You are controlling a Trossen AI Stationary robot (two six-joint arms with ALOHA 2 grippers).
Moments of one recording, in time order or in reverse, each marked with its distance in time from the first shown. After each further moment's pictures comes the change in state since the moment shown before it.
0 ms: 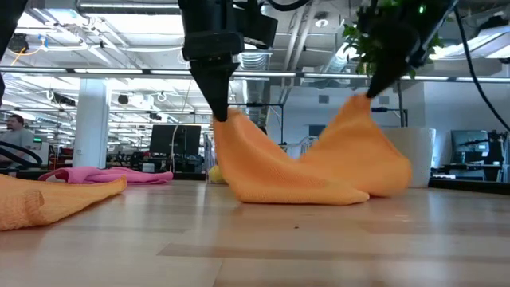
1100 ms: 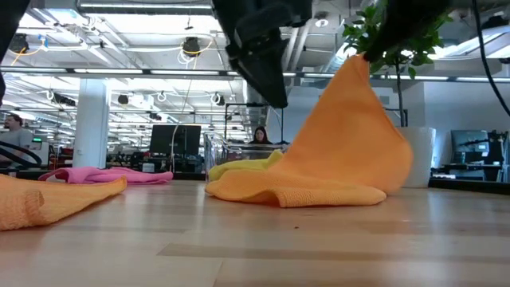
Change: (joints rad) left arm 0.029 -0.002 -0.002 0.344 0.027 0.197; right arm 0.137 -0.075 0.080 0.000 0.051 -0.312
